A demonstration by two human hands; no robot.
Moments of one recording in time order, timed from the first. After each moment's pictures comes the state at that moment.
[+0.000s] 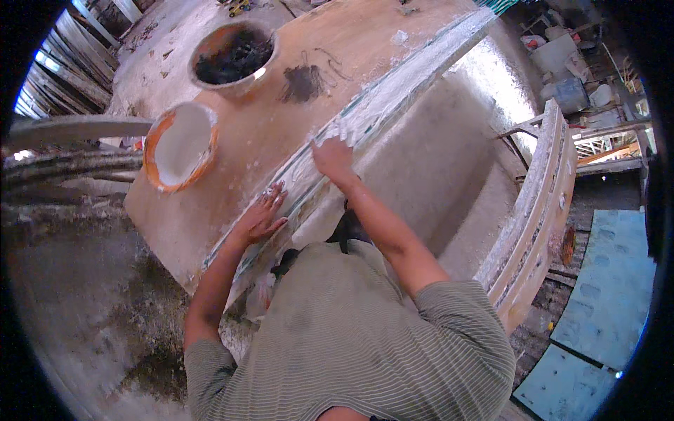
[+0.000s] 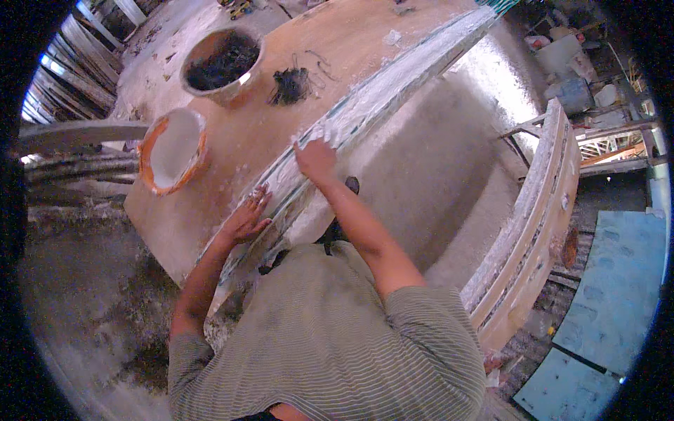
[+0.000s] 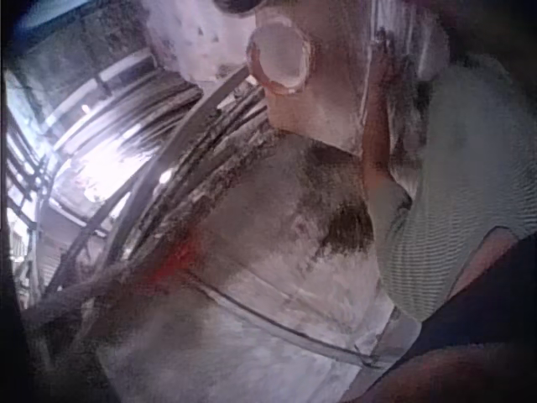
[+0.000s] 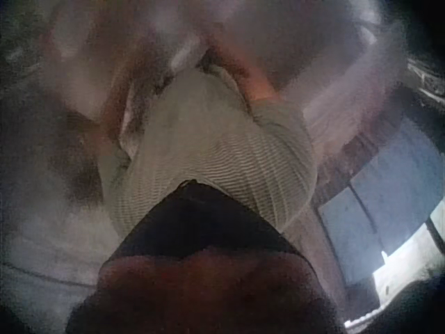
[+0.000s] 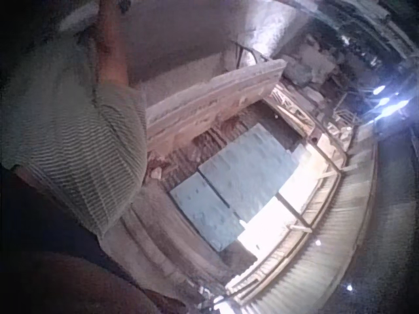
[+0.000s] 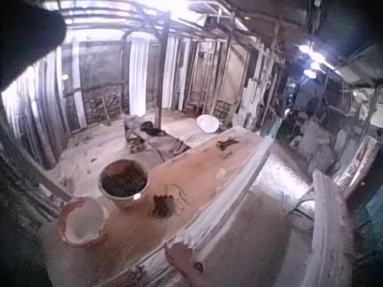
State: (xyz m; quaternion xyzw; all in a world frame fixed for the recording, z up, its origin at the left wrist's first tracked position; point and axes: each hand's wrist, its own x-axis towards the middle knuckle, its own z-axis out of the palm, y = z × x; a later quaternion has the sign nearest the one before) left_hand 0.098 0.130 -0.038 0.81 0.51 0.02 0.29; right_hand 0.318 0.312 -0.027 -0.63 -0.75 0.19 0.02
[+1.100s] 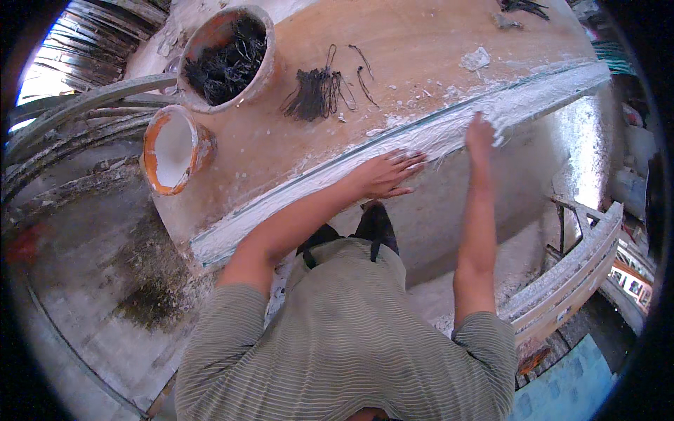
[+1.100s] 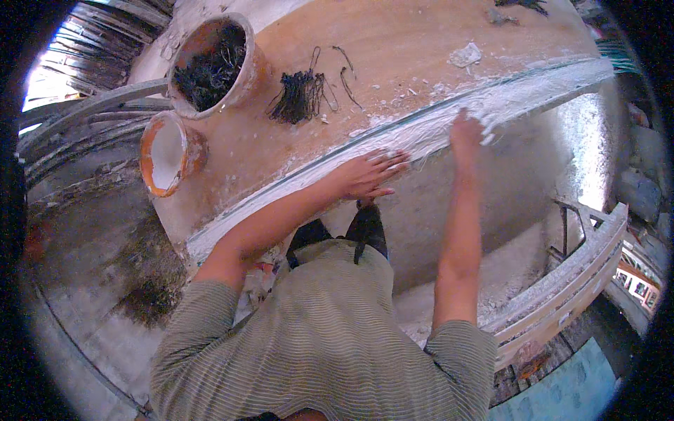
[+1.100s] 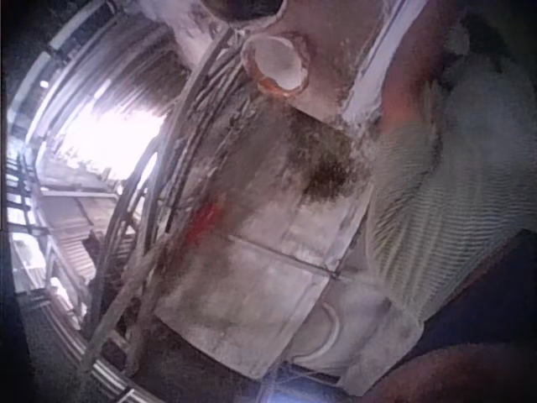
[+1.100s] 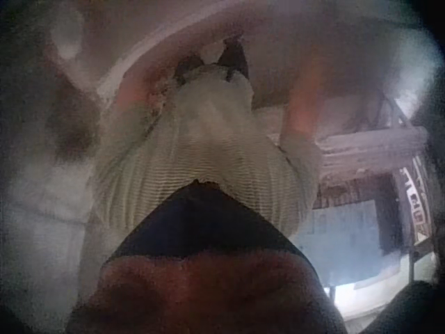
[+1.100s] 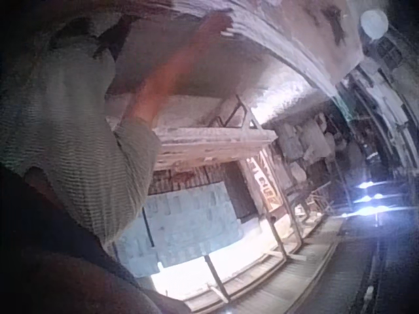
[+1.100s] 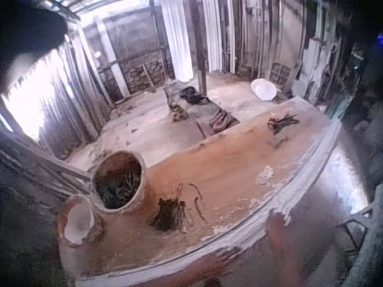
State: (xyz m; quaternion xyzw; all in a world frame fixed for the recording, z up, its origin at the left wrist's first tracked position) left_hand 0.368 0.477 -0.062 0.86 0.43 0.15 0.22; right_hand 0.585 0.688 -0.070 -0.75 -0.64 0.18 0.02
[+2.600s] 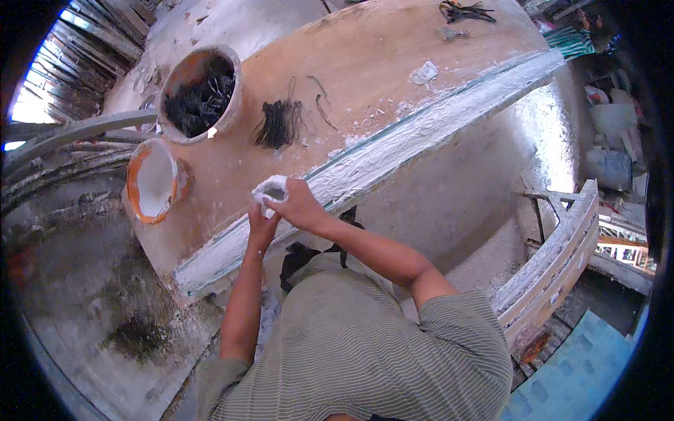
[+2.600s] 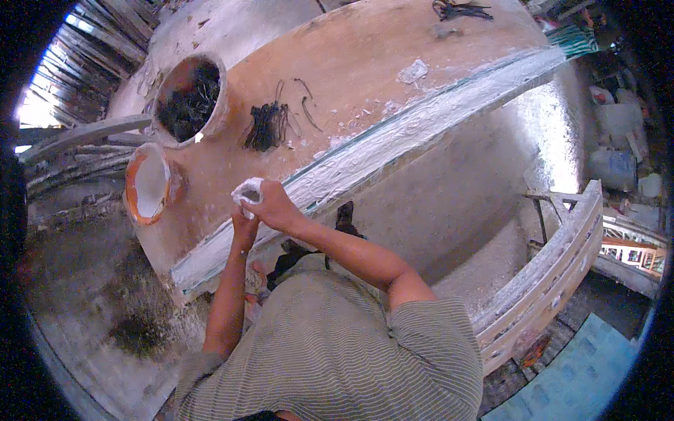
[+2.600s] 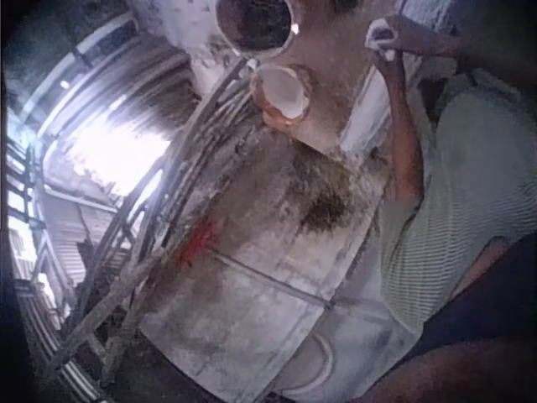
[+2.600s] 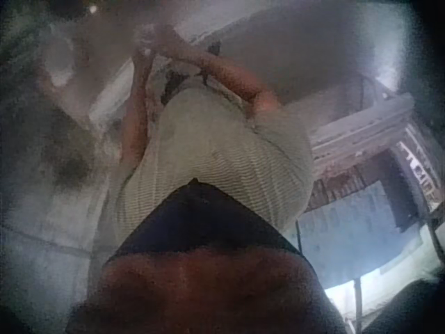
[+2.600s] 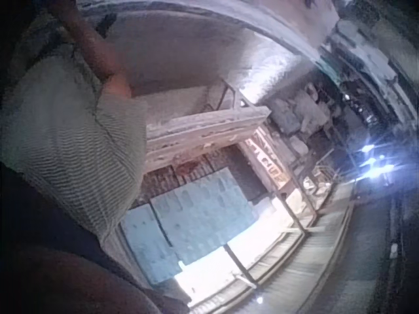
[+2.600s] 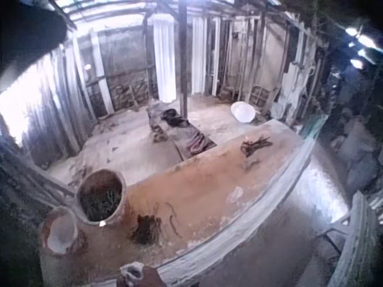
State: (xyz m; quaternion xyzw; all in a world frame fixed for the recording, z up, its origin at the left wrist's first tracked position) left_hand 0.276 0.317 0.001 0.31 0.76 0.46 0.35; right_hand 0.378 0.447 0.052 -0.23 -0.66 0.68 0.23
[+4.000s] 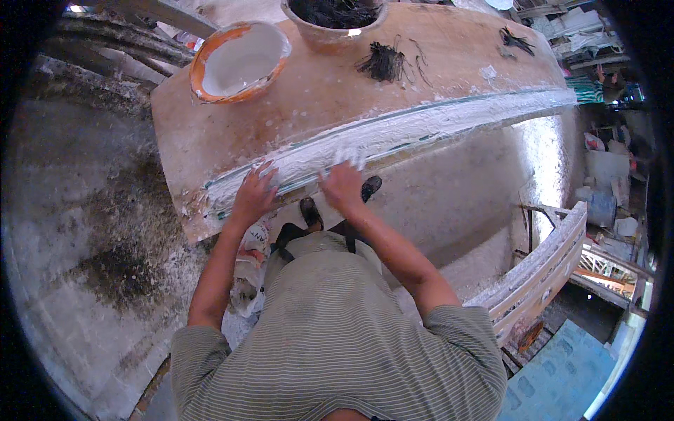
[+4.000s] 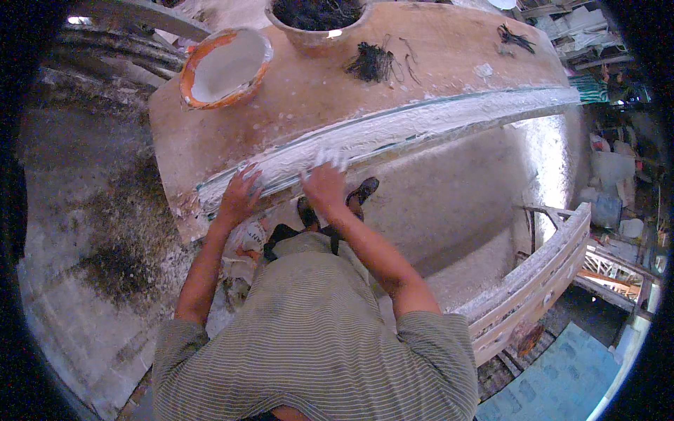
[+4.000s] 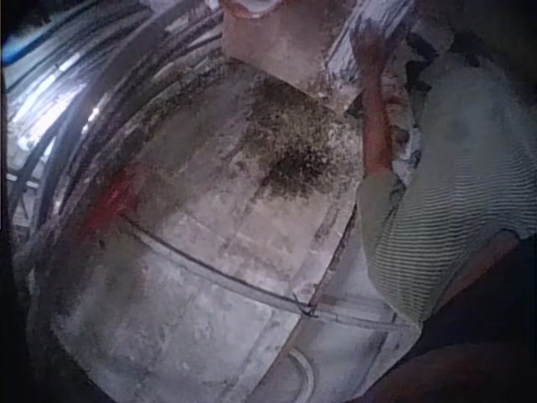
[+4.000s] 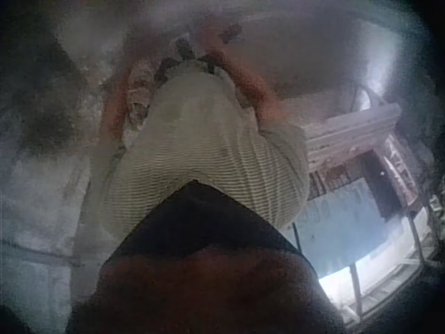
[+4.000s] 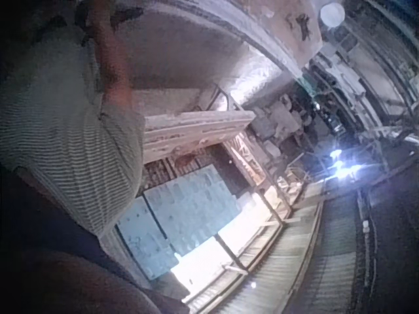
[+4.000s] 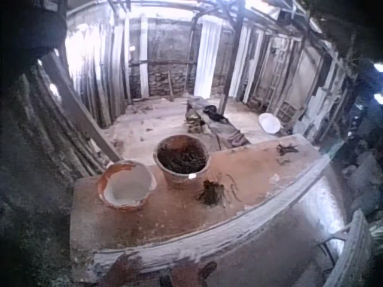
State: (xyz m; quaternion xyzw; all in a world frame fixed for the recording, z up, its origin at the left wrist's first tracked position) left_hand 0.118 0.015 -0.019 0.60 0.75 0.19 0.17; right_hand 0.310 0.188 -0.048 -0.40 -0.91 0.13 0.01
